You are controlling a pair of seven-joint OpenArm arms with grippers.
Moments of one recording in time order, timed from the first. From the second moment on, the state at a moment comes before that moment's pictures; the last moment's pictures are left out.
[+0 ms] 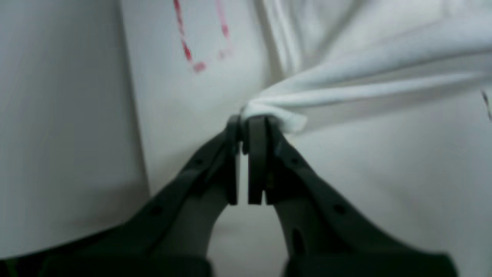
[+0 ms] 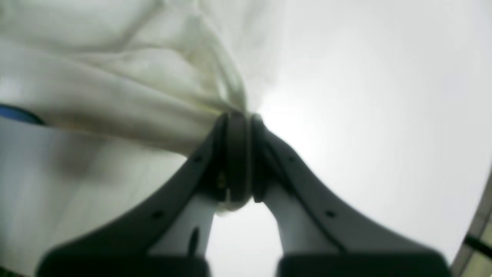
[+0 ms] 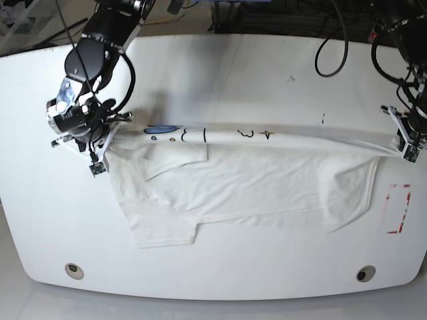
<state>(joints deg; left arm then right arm) 9.8 -23.5 -34.1 107.4 -3.2 -43.4 46.3 2.5 0.4 24.2 109.9 1.6 41.1 -81.5</state>
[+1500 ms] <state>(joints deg) 14.3 -22.7 -38.9 105.9 -21.3 -43.0 47.1 11.0 4.8 33.2 90.2 23.1 40.8 -77.9</state>
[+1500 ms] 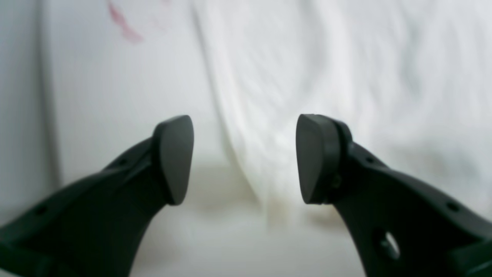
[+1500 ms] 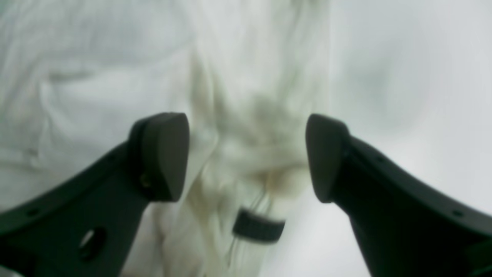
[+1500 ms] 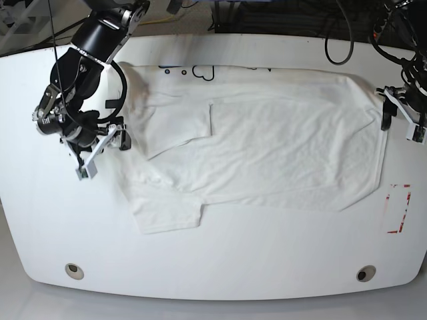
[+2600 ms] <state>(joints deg) -17.6 -22.5 -34.6 70.1 -10.9 -36.3 48.3 23.4 13.1 20.4 44.6 24.9 41.1 -42.6</state>
